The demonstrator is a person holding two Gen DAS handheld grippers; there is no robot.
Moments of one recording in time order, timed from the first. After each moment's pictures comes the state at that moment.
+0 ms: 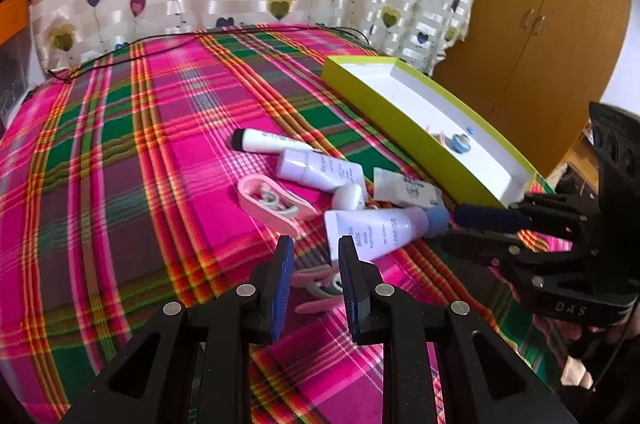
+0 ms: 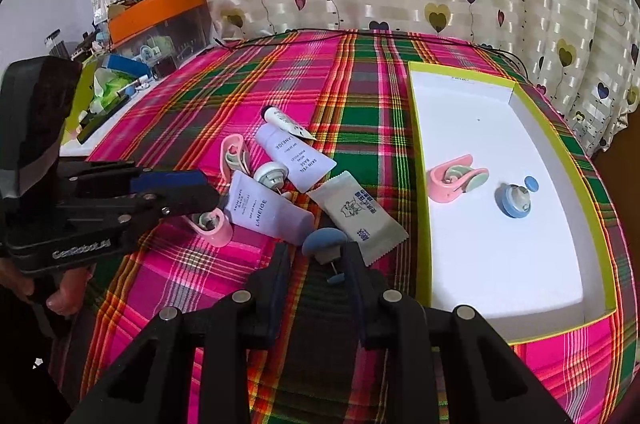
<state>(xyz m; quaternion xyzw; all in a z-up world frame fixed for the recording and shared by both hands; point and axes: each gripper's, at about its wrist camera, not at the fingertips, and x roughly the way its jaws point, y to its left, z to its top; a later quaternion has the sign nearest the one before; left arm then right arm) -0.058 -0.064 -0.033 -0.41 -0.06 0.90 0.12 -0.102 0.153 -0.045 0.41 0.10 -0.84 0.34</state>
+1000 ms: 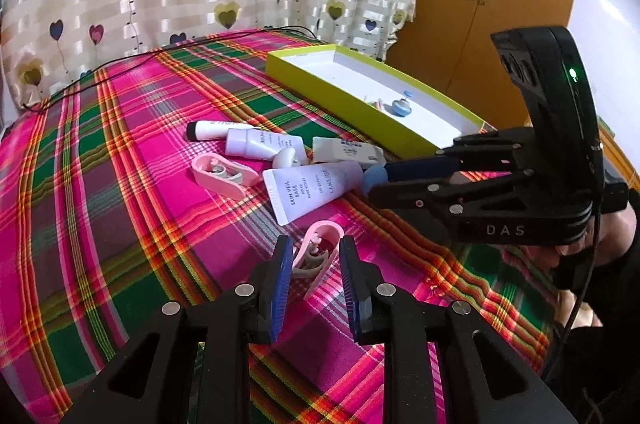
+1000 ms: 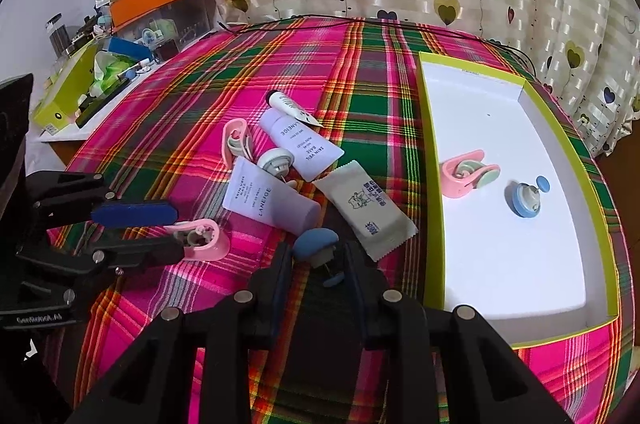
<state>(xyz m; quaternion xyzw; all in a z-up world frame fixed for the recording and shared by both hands) -0.017 -0.047 -0.030 -0.39 0.00 0.90 0.19 -0.102 0.145 -0.050 0.43 0.12 -0.83 0.34</state>
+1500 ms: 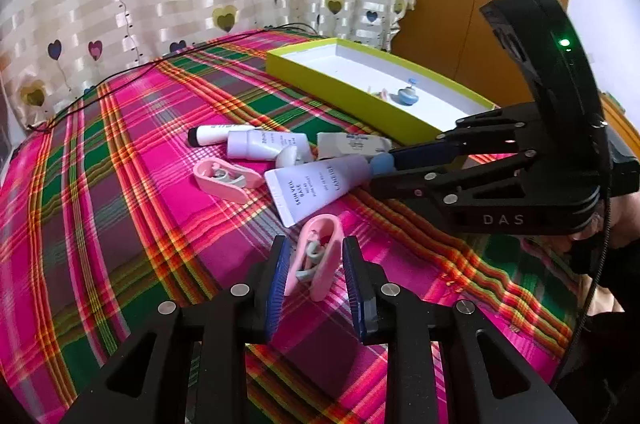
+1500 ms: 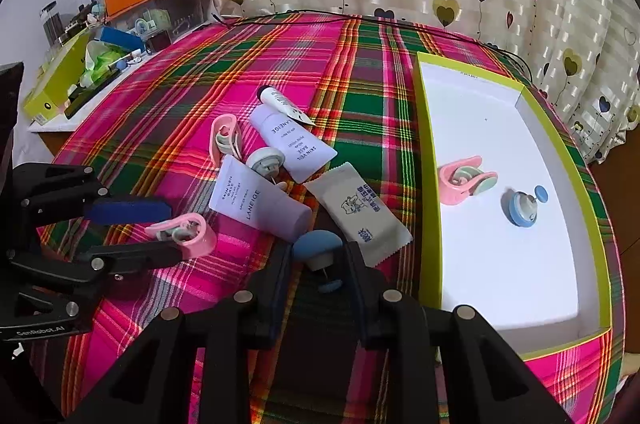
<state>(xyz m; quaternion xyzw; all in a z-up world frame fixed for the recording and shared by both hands) -0.023 -0.038 -0.035 -0.40 0.04 0.90 0.17 -0.106 0.138 -0.054 0.42 0.15 -0.83 0.32</state>
